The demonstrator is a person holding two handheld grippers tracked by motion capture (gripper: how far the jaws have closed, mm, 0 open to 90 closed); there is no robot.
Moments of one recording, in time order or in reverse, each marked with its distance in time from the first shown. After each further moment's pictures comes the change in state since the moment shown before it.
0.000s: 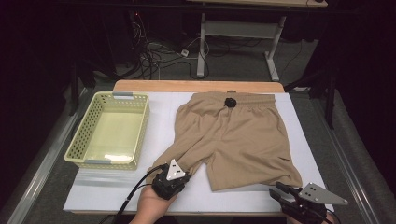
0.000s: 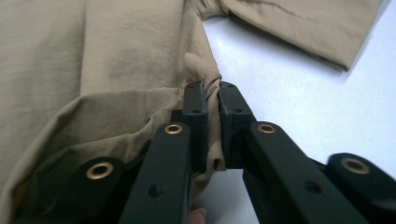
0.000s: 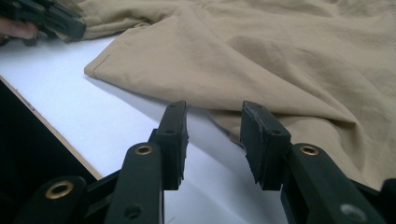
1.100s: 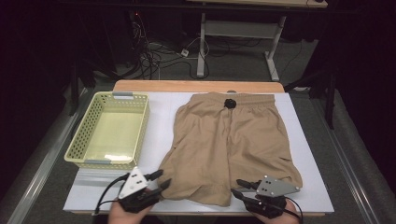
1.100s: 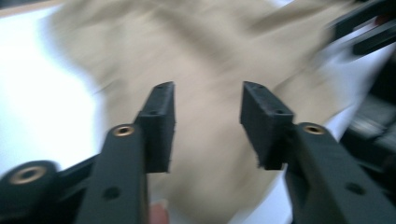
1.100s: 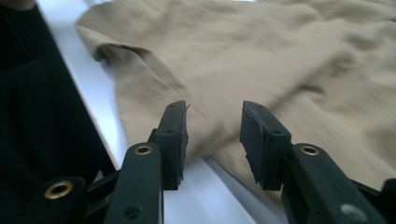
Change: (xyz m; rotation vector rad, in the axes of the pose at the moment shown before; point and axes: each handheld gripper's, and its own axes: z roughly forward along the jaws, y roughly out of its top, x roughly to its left) left arm 0.020 -0.048 -0.093 -0.209 0.041 -0.106; right arm 0.059 0.043 0.061 0.004 0.222 -0.180
